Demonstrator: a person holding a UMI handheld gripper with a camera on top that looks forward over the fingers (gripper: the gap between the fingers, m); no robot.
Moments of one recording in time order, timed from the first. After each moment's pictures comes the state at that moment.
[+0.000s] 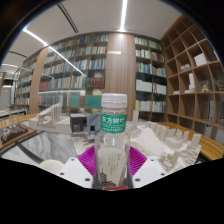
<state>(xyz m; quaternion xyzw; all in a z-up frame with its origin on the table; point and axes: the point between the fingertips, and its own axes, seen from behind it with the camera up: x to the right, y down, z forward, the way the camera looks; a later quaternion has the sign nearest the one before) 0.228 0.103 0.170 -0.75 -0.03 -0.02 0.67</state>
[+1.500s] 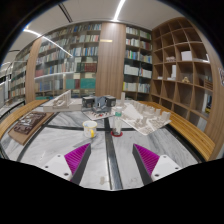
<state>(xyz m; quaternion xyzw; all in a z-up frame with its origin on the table) 0.154 -0.324 0.219 -0.82 0.03 -0.06 0.57</state>
